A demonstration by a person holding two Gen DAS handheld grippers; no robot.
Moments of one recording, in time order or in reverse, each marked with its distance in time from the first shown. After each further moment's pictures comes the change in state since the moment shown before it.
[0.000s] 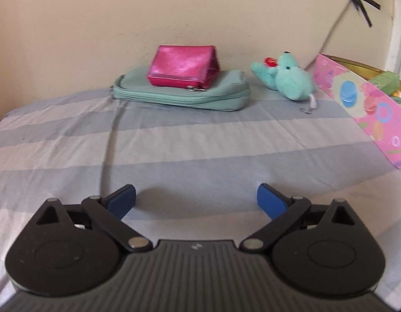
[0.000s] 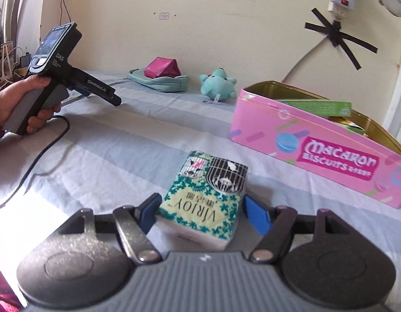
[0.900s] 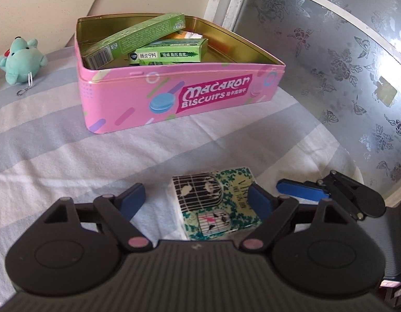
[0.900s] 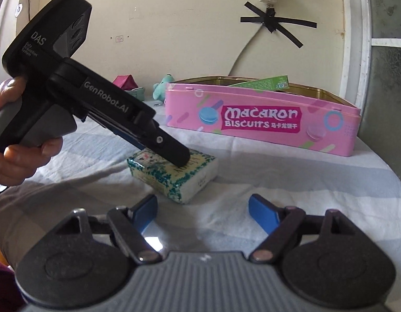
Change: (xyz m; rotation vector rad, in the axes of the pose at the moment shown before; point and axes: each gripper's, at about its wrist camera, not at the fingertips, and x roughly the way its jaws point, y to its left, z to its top) left arm -0.050 -0.233 -0.013 0.188 0.171 -0.607; right arm -0.036 -0.064 -0.050 0.150 -0.065 -0.013
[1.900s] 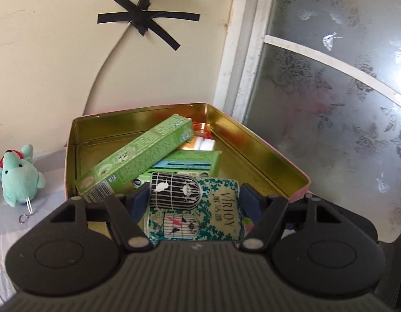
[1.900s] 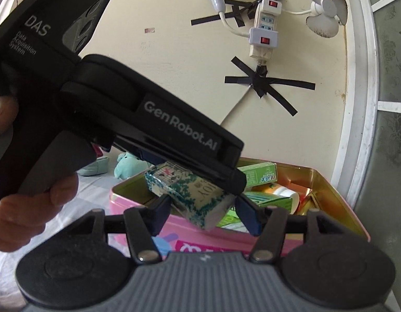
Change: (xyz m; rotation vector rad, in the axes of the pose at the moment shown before) left arm 0.026 0.002 0.124 0.036 -0.254 0.134; right arm 0.082 -0.019 0.104 -0.034 -0.212 -0.084
